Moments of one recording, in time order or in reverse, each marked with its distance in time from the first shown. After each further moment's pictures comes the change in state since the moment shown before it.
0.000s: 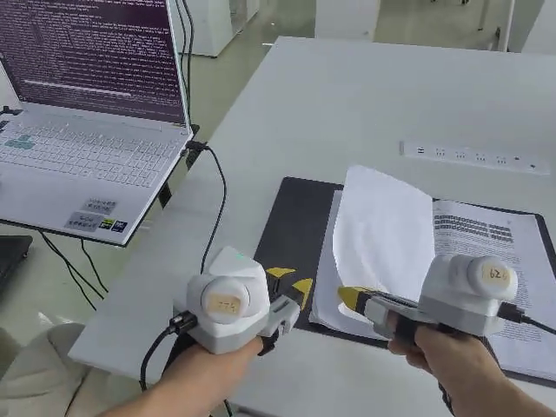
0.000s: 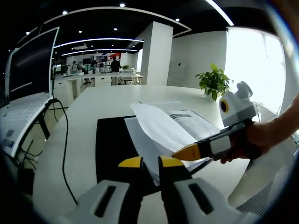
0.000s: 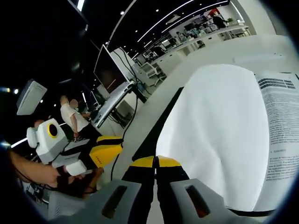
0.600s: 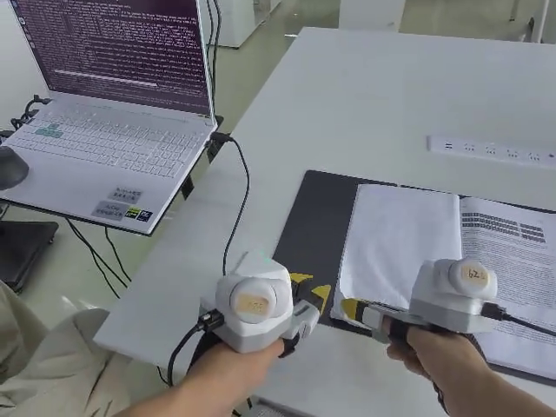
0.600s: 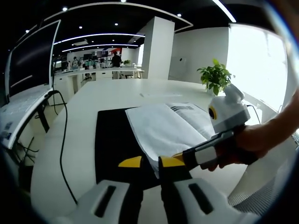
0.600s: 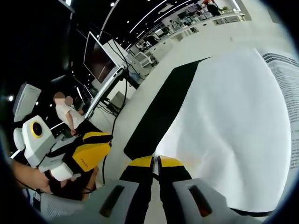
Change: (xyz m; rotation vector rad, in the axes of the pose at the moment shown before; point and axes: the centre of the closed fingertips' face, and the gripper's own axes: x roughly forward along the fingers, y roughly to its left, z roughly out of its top) left arm 0.008 0.002 -0.020 0.001 0.047 0.009; right arm 0.029 -0.009 -0.032 0.074 0.083 -0.021
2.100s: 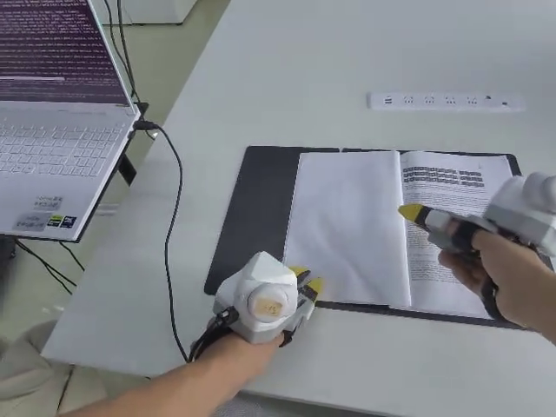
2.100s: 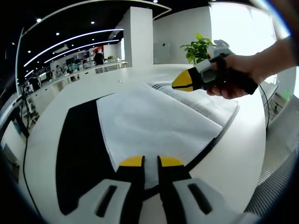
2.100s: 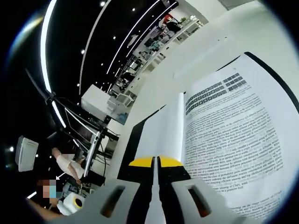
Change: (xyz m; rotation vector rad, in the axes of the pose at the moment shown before) left arm 0.075 -0.042 -0.050 0.180 0.092 -0.064; right arm -0.095 -0.118 0.105 0.311 -0.294 -0.063
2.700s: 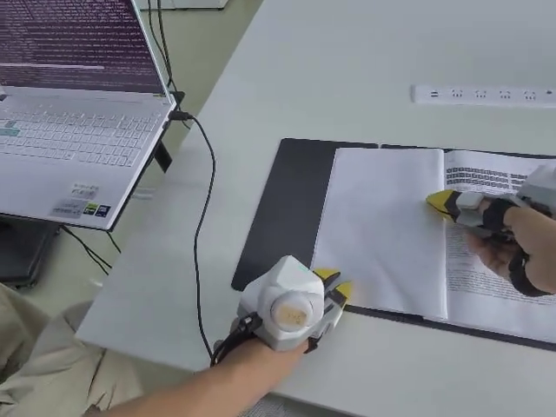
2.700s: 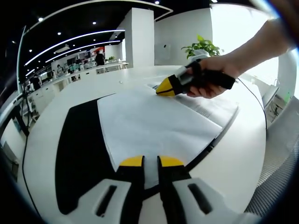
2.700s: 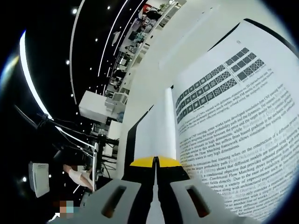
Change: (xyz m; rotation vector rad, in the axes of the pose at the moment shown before) left arm 0.003 0.001 0.002 -0.005 -0.011 0.003; right arm 0.057 -0.039 0.031 0.209 0.099 0.009
